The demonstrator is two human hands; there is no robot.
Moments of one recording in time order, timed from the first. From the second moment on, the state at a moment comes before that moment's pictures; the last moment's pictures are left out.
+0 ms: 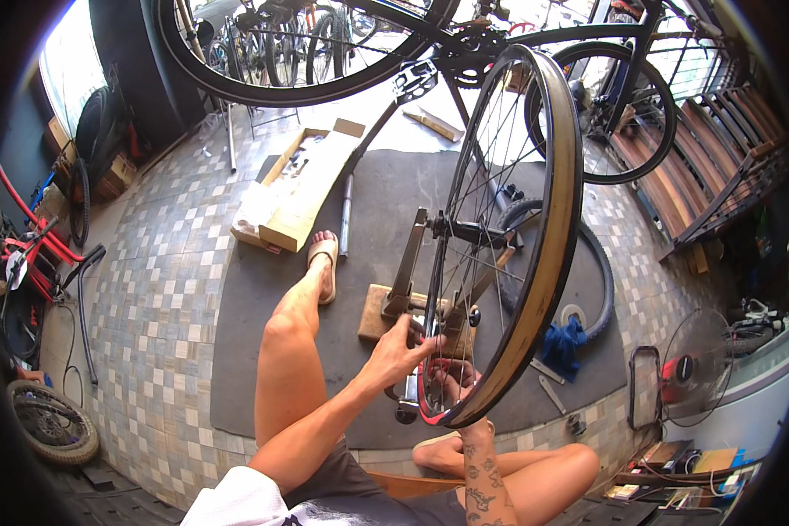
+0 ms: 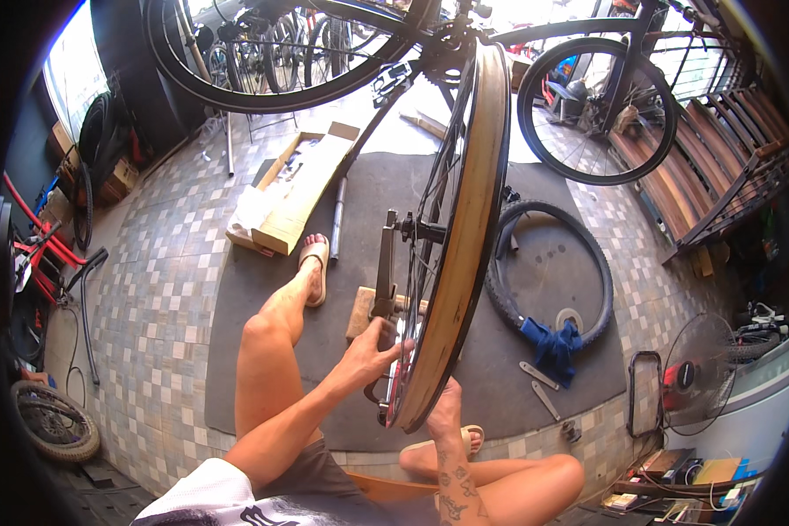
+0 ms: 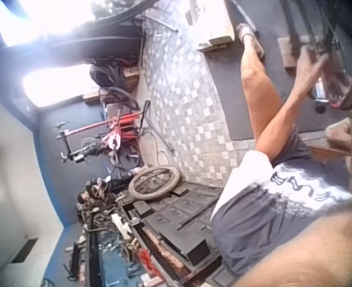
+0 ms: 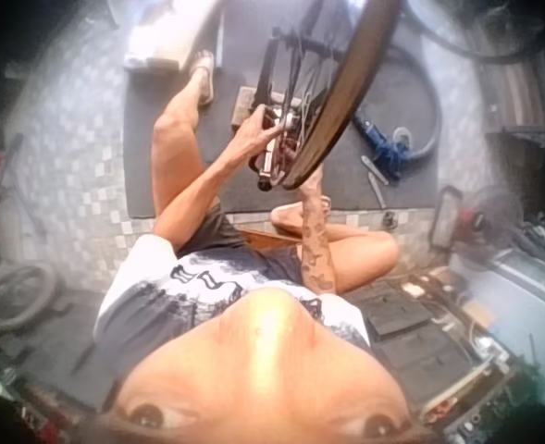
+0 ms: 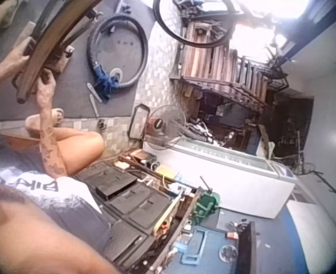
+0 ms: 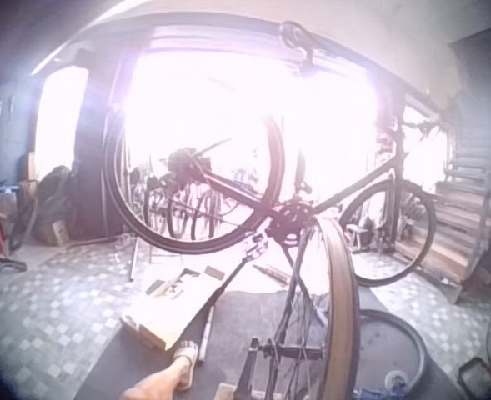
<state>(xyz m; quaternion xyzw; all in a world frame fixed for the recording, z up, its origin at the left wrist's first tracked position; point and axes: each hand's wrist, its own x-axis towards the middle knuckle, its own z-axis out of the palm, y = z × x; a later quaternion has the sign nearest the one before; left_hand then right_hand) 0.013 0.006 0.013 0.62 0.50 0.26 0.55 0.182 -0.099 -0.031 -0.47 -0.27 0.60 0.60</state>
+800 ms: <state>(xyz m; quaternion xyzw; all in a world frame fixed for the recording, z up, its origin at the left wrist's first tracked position) 0.012 0.000 0.042 0.61 0.41 0.24 0.63 0.185 -0.100 -0.107 -0.58 -0.38 0.36 0.62</state>
